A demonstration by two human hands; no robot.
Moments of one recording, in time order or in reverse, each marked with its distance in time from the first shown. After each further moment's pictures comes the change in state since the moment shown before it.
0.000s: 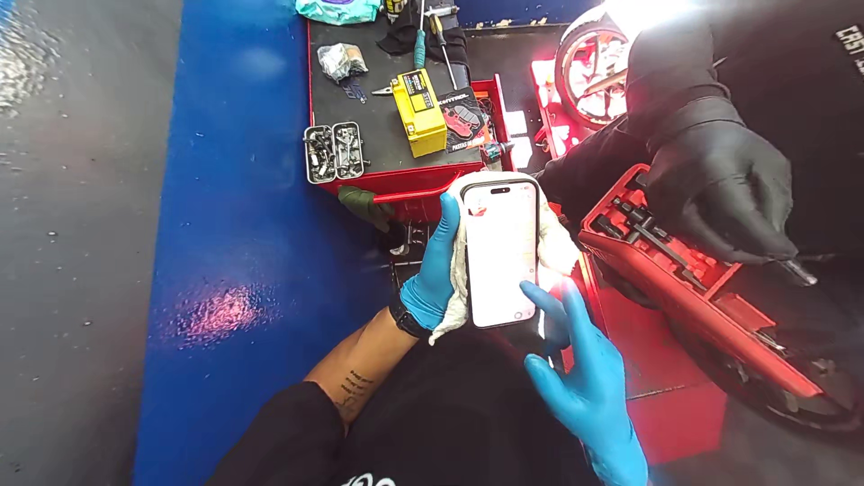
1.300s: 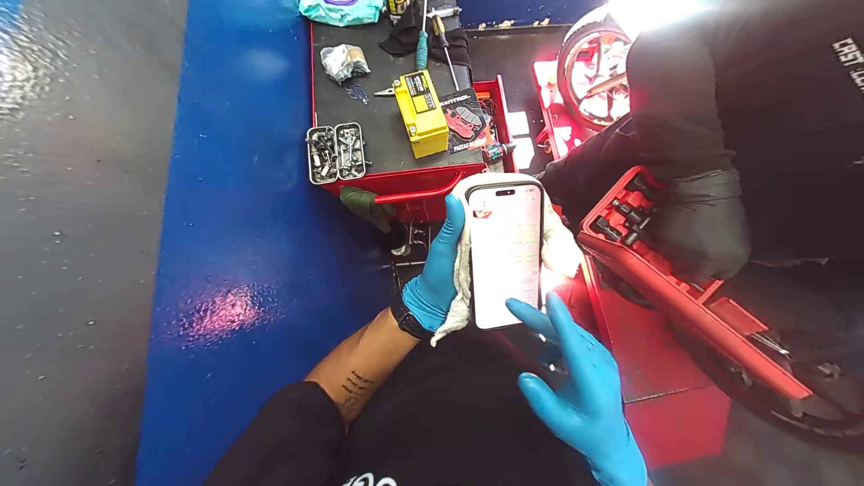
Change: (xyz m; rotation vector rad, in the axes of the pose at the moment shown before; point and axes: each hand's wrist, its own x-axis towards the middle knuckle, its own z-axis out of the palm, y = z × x) left_hand 0.002 -0.002 0.000 -0.047 -0.047 -0.019; right_hand 0.001 -0.002 0.003 -0.004 -0.043 -0.082
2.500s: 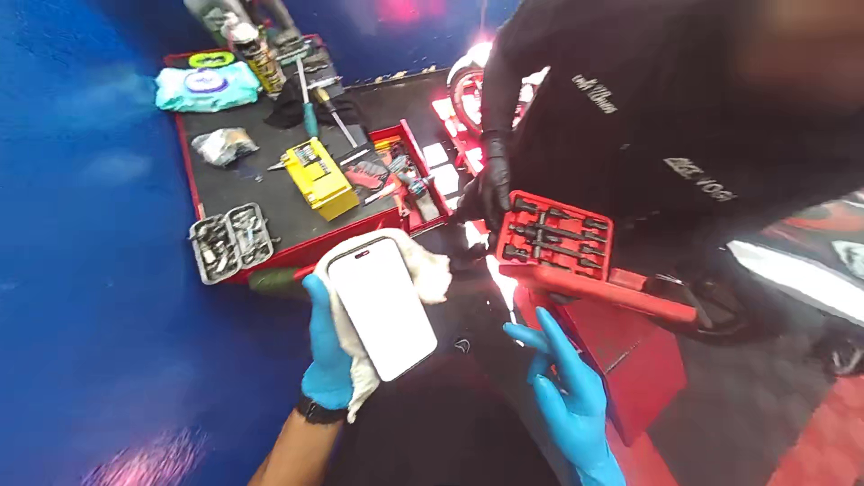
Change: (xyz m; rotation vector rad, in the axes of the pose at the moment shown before) left_hand -0.002 0.012 -0.013 0.156 -0.004 0.066; right_hand -0.044 0.021 -0.035 0.159 0.354 0.170
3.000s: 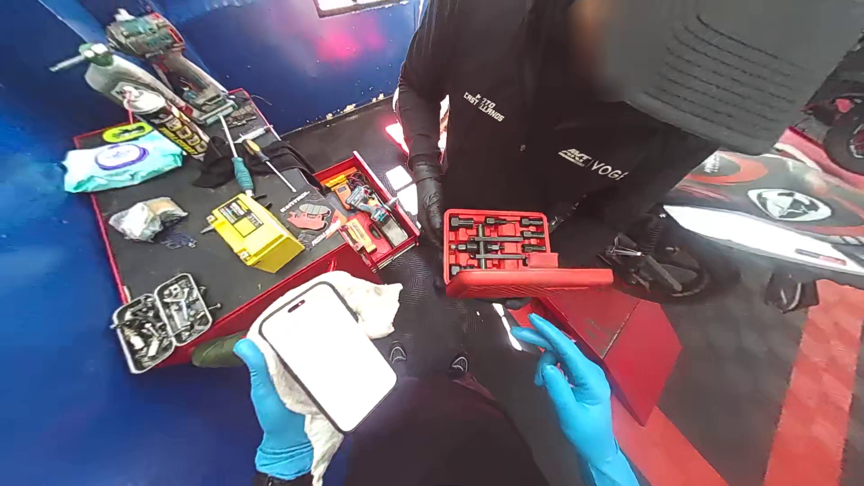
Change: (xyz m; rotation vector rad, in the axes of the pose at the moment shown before) left_hand 0.001 -0.026 0.011 0.268 0.116 0.087; right_hand -0.026 0.027 -0.068 0.026 0.203 0.077
